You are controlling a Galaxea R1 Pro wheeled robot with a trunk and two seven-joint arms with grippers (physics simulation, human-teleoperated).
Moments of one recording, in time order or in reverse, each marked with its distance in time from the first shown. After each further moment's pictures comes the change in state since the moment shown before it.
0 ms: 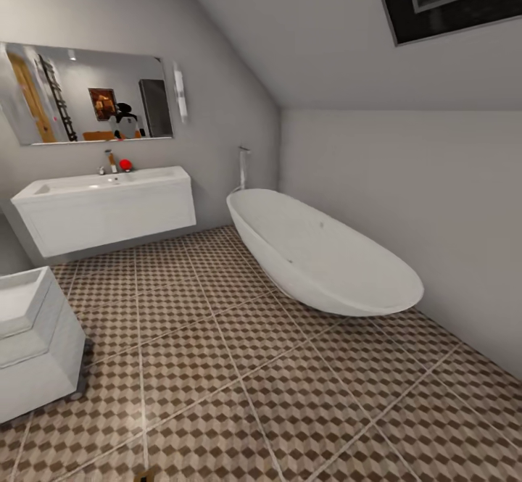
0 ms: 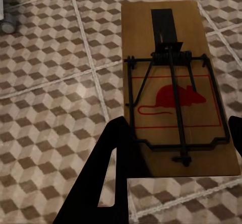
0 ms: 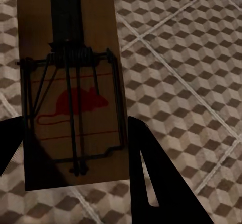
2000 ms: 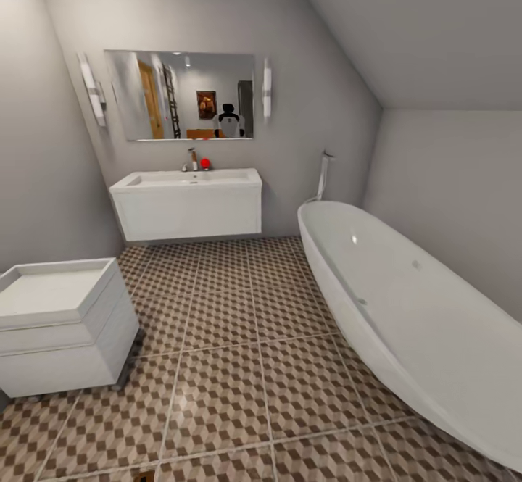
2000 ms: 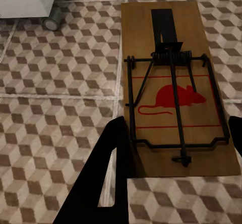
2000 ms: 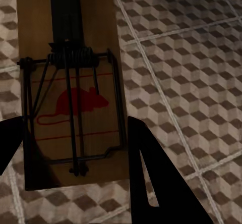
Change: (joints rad) left arm 0.000 0.000 0.000 -0.001 0.000 0.000 0.001; right arm 0.000 0.000 0.000 0.000 0.000 0.000 -0.001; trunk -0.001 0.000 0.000
